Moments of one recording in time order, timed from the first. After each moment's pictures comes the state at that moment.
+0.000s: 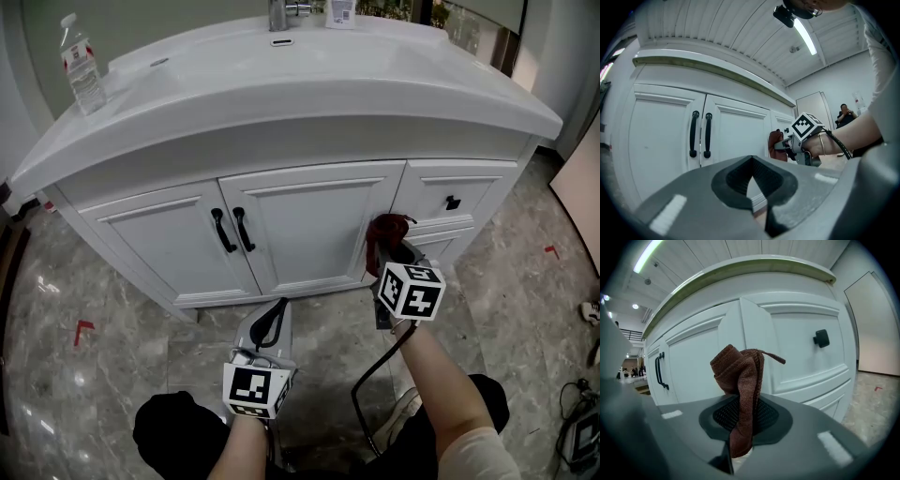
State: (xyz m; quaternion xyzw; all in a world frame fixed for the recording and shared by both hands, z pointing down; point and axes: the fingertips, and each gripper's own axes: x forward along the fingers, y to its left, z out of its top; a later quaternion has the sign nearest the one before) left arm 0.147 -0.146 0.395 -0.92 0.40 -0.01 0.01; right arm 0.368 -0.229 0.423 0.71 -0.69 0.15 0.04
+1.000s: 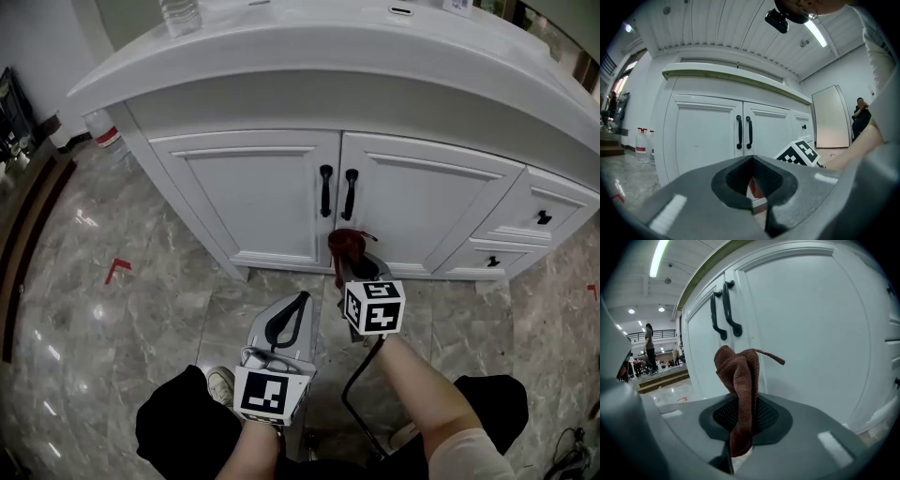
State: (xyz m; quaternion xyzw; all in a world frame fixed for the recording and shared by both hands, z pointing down) left arm 0.035 -0.137 0.394 -0.87 0.49 -0.01 0.01; right arm 0.114 -0.261 0.530 0.55 -0.81 0.18 0.10
